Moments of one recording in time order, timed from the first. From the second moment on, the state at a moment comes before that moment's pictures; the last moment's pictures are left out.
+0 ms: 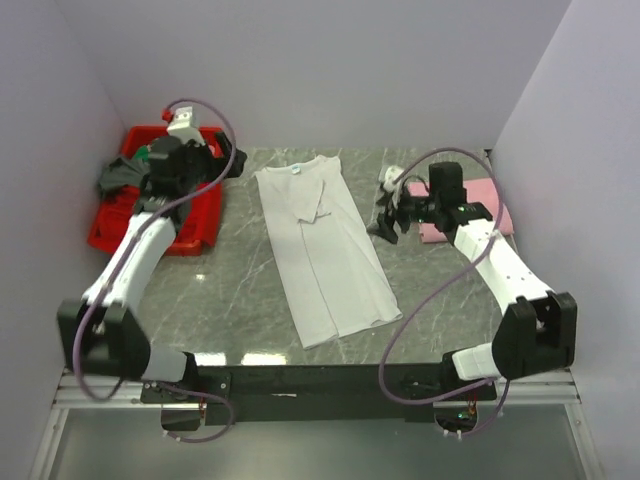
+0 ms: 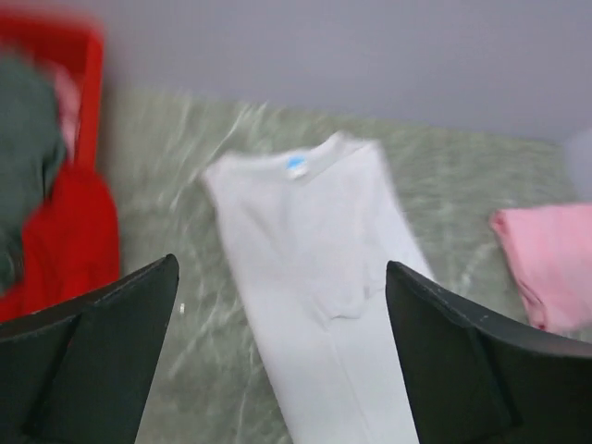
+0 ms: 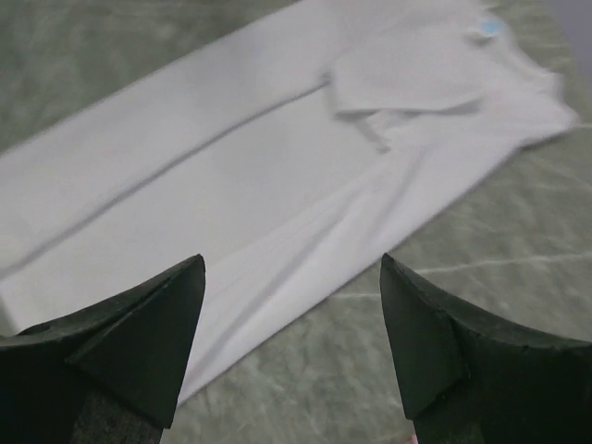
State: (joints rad) left arm -0.12 1.51 1.27 -0.10 0.11 -0.38; right arm 0.19 1.34 1.09 -0.29 -0.74 -0.53
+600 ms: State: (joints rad) left arm -1.14 1.12 0.61 -0.19 0.11 0.30; right arm 0.15 1.20 0.76 -1.04 -0.82 -1.69
